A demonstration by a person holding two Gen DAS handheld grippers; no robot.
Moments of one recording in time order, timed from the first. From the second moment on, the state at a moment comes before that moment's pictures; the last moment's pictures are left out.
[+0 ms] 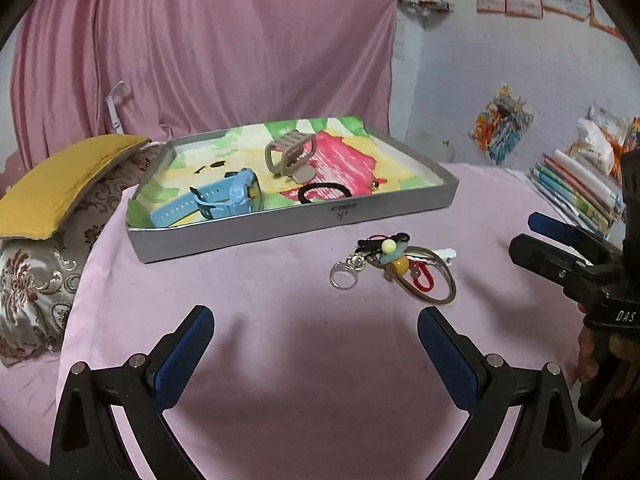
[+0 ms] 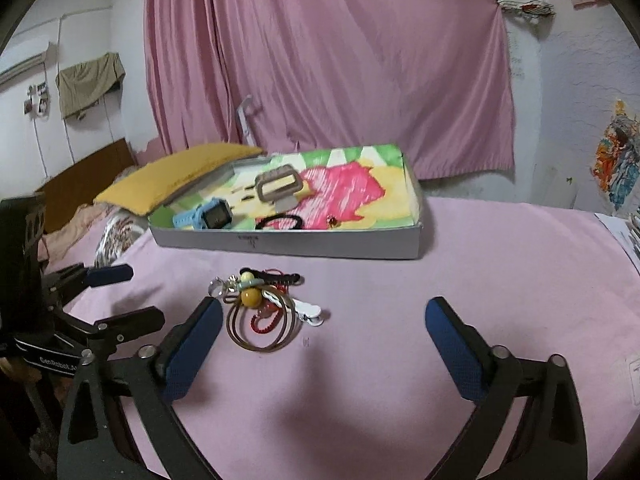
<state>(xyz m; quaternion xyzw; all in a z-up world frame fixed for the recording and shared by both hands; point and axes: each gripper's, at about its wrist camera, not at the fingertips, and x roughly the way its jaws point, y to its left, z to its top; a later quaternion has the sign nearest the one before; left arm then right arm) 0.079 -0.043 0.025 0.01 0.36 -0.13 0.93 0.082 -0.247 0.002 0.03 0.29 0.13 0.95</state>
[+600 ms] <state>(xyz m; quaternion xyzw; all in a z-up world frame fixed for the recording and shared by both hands) 0.128 -0.060 0.011 0.02 0.41 -0.16 0.90 0.129 -0.209 -0.018 0.00 0.39 0.20 0.90</state>
